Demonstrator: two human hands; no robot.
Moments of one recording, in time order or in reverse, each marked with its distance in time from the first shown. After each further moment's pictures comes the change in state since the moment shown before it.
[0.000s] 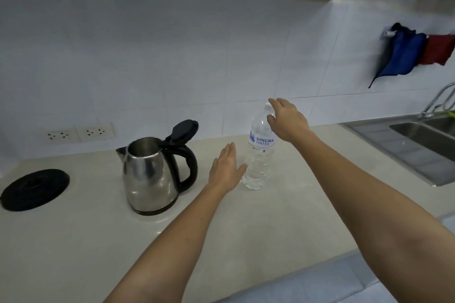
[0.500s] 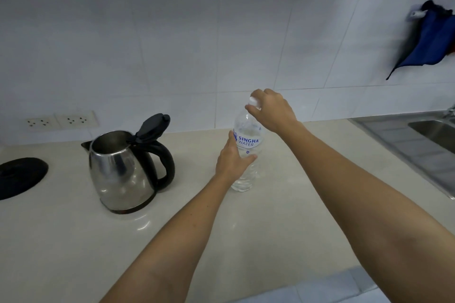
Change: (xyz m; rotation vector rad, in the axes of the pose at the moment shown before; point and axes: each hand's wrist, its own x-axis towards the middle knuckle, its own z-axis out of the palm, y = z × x) left_hand 0.072 0.044 0.064 -0.314 0.086 -0.190; right_hand 0.054 0.034 0.018 0.152 -0.022 -0.155
